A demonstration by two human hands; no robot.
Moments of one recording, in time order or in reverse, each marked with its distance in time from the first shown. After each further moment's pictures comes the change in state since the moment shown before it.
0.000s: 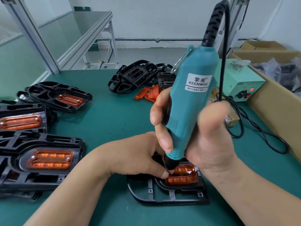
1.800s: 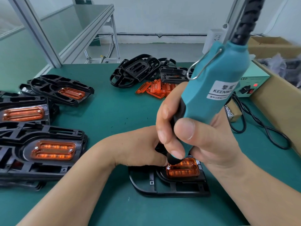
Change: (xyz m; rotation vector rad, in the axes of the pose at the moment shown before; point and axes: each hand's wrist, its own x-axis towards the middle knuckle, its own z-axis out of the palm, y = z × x) left_hand 0.000 0.009 0.005 0.109 0.062 -0.039; right_hand -0.009 -0.001 -0.001 -0.094 -0.129 -0.137
